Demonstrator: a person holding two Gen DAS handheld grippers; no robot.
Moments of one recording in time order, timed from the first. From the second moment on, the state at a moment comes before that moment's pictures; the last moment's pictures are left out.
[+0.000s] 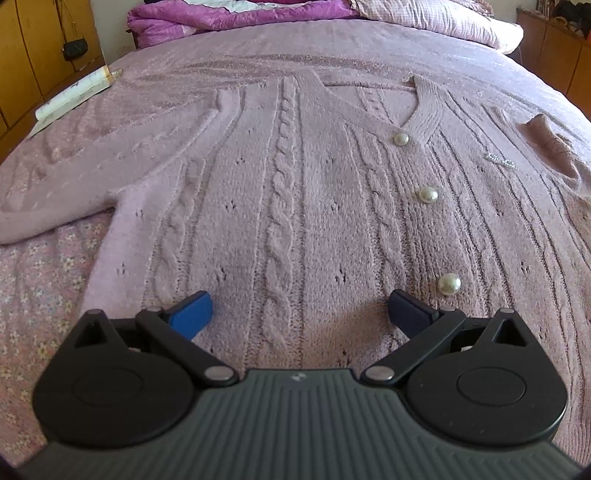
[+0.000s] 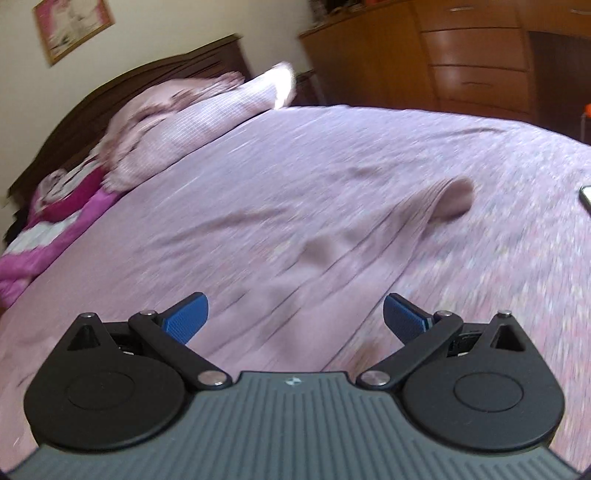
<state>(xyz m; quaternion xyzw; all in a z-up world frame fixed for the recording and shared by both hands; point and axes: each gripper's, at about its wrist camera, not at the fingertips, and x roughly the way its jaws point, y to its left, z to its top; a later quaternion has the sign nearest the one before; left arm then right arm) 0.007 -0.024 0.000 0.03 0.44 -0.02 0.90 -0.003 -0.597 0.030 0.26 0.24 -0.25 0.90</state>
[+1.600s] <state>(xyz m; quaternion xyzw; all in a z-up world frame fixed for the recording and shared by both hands) 0.002 -0.011 0.035 0.04 0.41 -0.04 0.91 -0.040 -0.532 0.155 0.19 0.16 -0.22 0.94</state>
